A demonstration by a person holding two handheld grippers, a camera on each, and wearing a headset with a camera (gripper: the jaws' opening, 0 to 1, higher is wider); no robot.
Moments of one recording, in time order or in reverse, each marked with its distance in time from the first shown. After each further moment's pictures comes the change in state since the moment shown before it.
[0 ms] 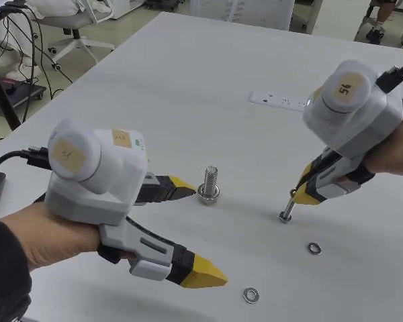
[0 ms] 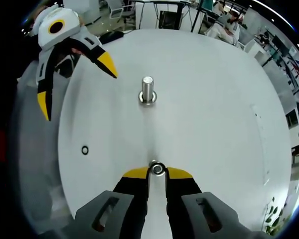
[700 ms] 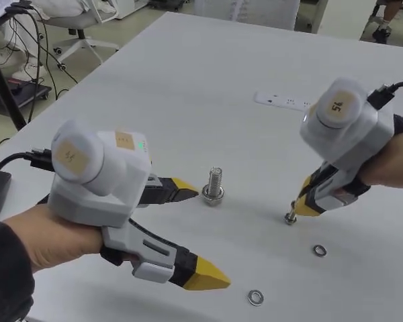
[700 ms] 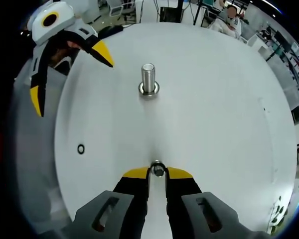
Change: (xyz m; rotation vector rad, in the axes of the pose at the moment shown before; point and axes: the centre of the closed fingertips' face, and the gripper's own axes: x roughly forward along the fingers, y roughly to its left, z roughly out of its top) left arm -0.001 0.000 -0.001 -0.007 0.005 0.004; right arm 0.026 0.003 -0.011 0.020 0.027 0.038
